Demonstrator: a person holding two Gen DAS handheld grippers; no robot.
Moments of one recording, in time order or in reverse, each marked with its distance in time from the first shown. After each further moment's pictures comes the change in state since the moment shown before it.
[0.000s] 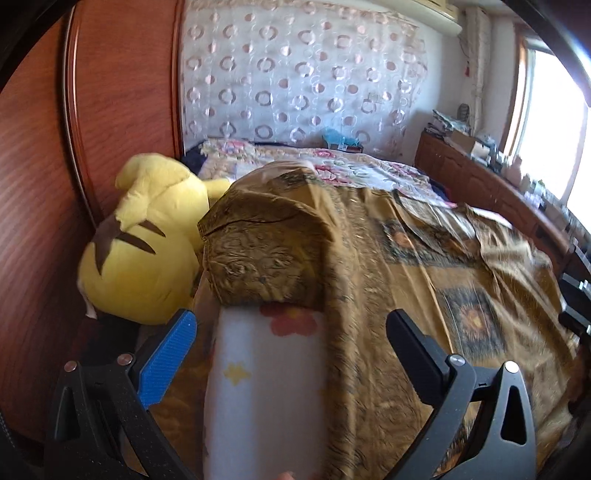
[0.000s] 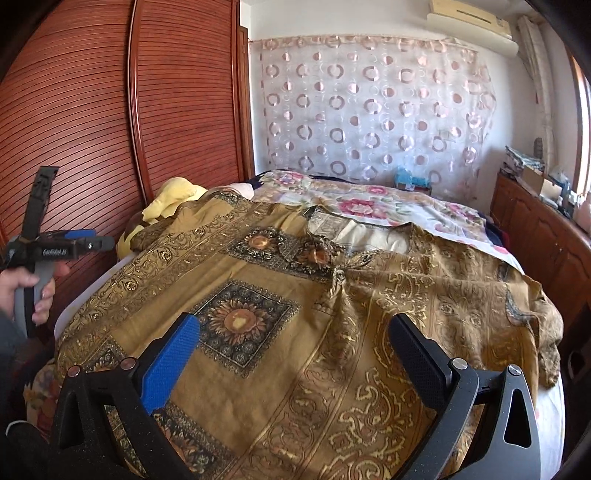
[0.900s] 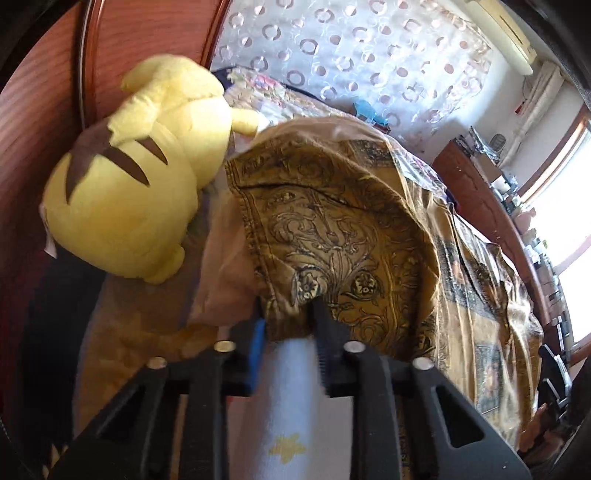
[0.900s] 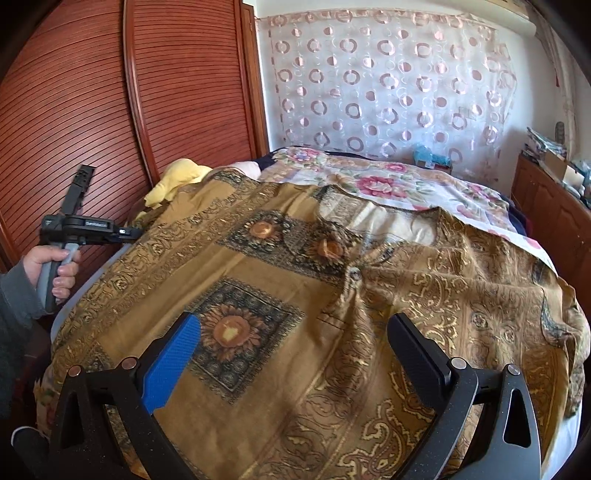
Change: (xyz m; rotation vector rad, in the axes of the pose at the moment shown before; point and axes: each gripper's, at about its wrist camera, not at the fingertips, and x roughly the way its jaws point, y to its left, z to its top) left arm 0.073 0.066 0.015 -0.268 0.188 -0.066; right arm 0.045 -0.015 0.019 -0.005 0.087 0.051
